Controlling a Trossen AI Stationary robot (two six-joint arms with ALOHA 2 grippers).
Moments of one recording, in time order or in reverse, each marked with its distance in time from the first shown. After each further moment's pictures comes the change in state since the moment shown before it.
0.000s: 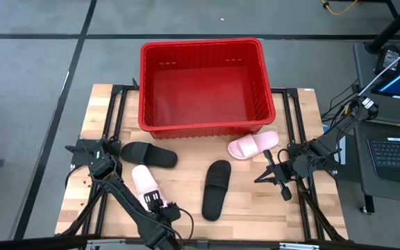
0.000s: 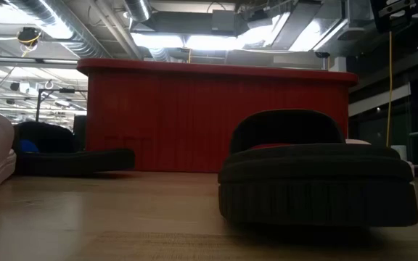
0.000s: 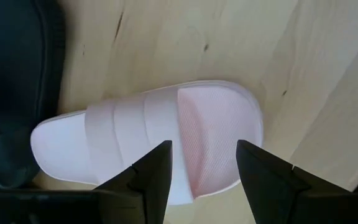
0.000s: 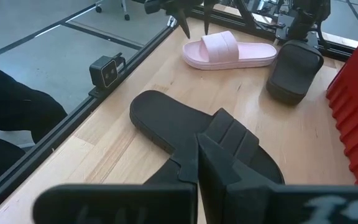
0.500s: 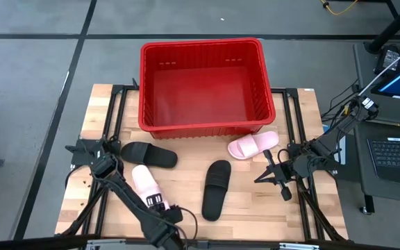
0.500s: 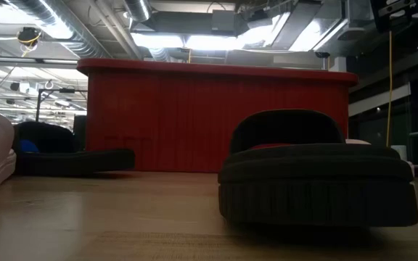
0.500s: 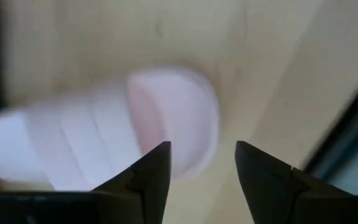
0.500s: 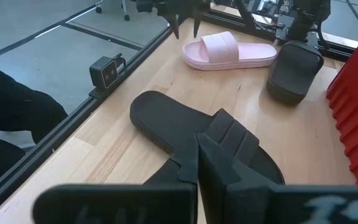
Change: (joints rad) left arm 0.032 0.000 0.000 0.083 0.168 0.072; right arm 0.000 0.000 0.000 0.003 0.000 0.001
